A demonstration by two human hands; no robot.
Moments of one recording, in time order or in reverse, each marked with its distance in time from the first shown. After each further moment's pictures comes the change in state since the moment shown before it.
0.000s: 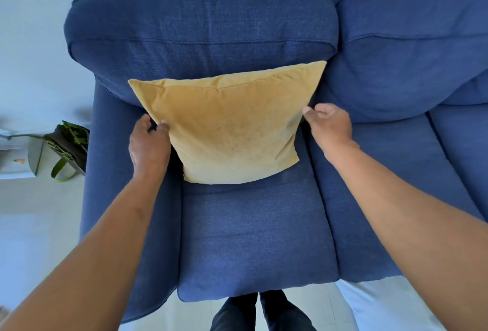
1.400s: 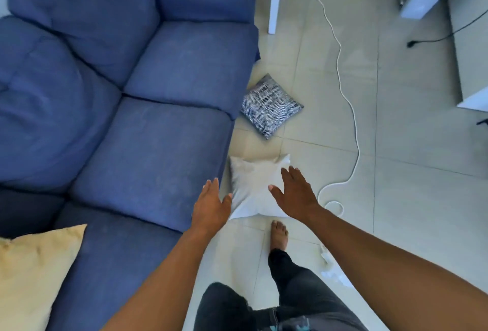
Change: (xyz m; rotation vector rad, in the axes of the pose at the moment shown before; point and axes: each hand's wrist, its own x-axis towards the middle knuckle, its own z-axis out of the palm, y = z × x) left_hand -0.625 -0.081 0.311 0.975 -1.211 0.984; right_hand -0.387 0.489 -0.406 -0.217 0.277 0.565
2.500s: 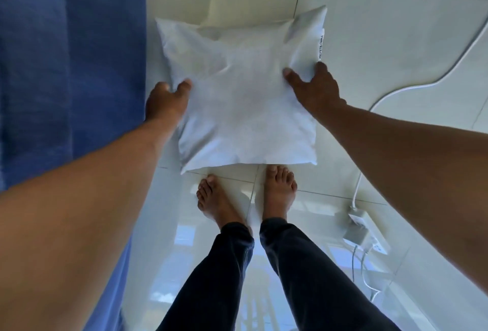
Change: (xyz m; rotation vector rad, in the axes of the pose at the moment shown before) left_hand 0.481 -0.187 0.351 -0.115 -0.085 -0.482; right_hand 0.451 0.251 0.314 0.361 -0.011 0.502
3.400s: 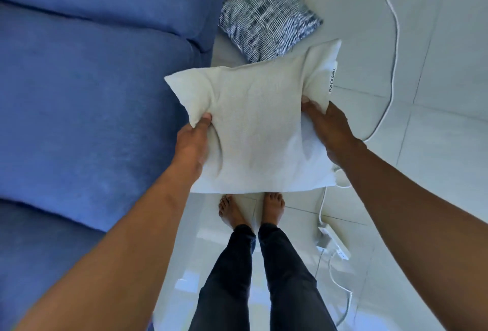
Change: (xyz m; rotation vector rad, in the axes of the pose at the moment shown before) left_hand -0.283 0.105 -0.198 -0.711 -0.073 0.020; right_hand -0.252 -0.128 -0.238 0.643 -0.021 -0.154
